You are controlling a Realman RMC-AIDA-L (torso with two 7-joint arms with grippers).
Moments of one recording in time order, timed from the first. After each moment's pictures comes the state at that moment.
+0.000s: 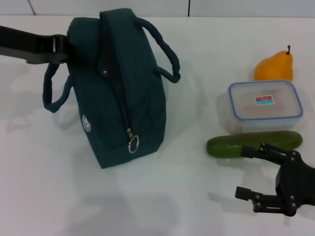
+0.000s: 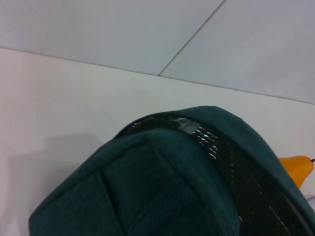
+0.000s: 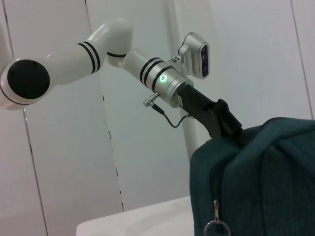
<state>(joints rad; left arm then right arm) -0.55 -2.04 0.77 1.37 2.31 1.71 -2.74 0.40 2.02 -0.89 -0.27 -1.71 -1.76 0.80</state>
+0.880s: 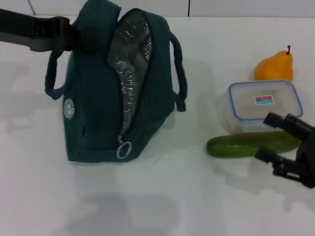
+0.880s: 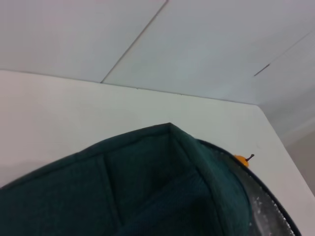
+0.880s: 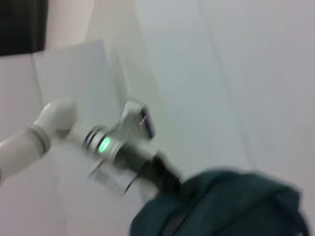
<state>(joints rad) -0.55 -2.01 0.77 1.44 2.15 1.81 -2.80 0.36 2.01 -0.88 -0.23 -1.50 -1.83 0.89</state>
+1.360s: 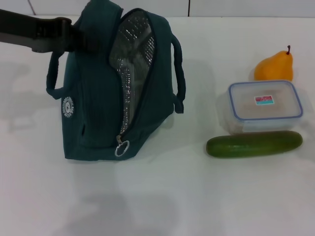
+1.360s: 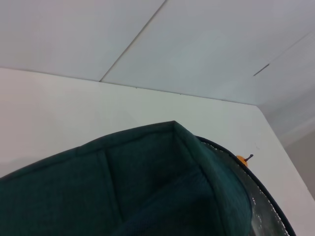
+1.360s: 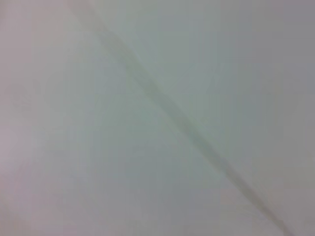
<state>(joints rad) -0.55 -2.01 0.77 1.44 2.15 1.81 -2.81 0.25 1.99 -0.88 -0.16 -1.08 -1.75 1.34</state>
